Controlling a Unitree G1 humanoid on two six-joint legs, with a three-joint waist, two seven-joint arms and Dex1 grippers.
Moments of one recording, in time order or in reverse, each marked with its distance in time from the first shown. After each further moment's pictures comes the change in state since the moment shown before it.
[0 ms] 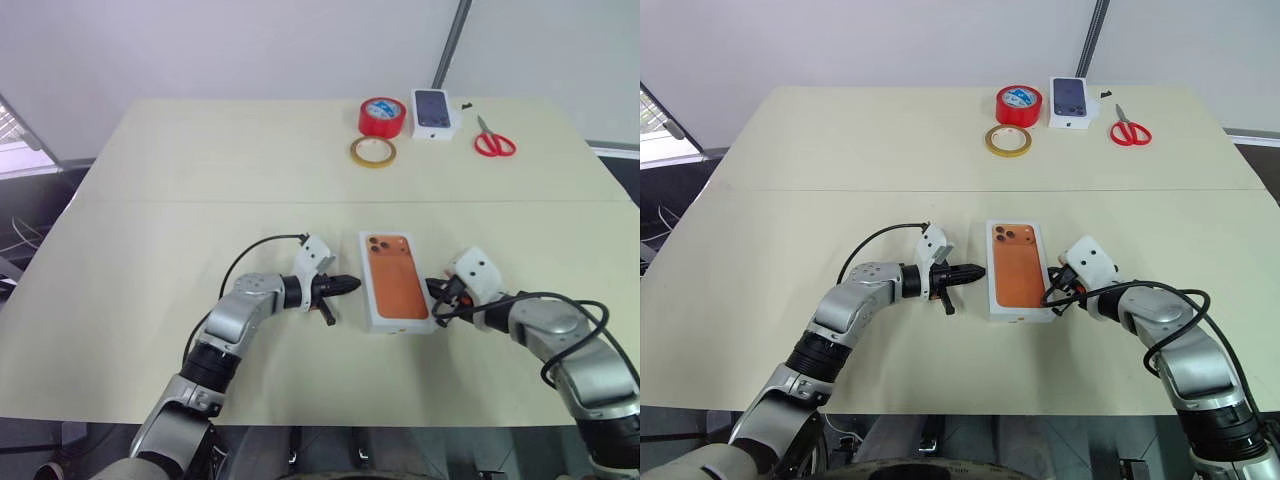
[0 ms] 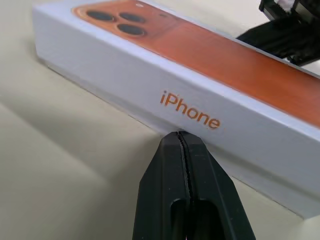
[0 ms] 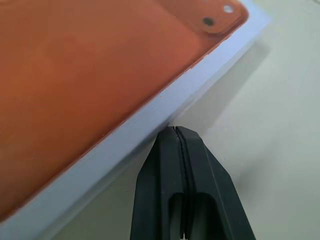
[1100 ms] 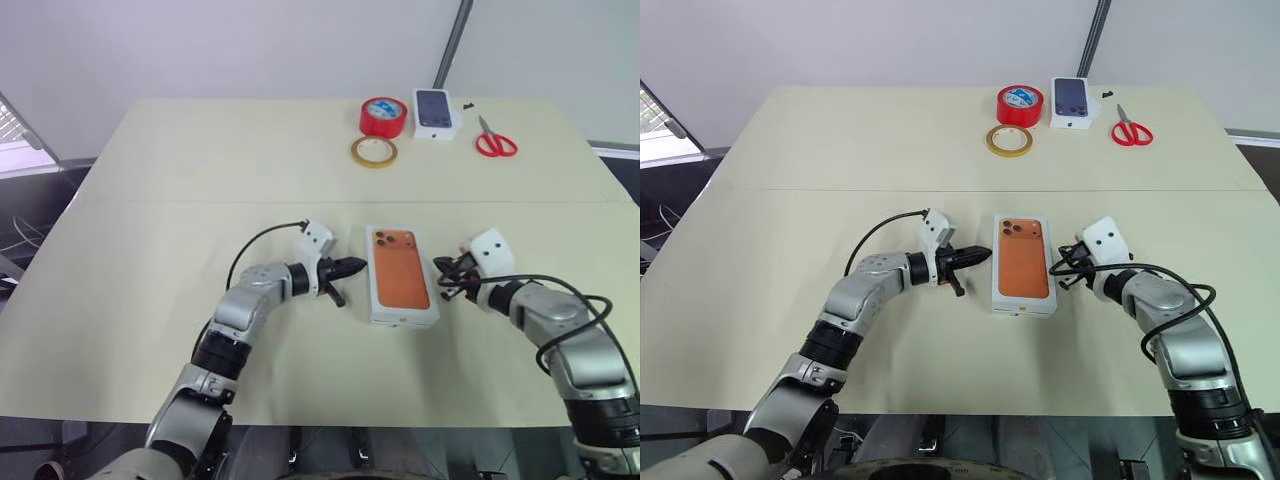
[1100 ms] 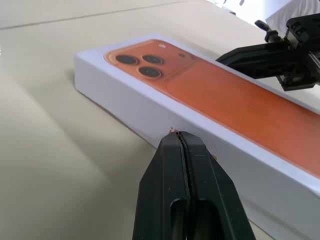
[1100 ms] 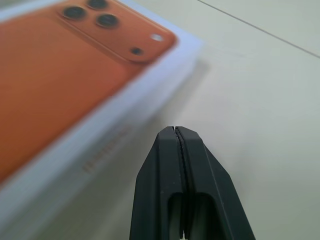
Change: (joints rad) left arm -0.057 -0.073 0.035 0.089 -0.027 -0.046 0.069; right arm -0.073 0.079 -0.056 0.117 0.010 -0.028 -0.125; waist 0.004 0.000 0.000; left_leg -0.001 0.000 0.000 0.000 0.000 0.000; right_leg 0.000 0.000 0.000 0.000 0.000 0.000
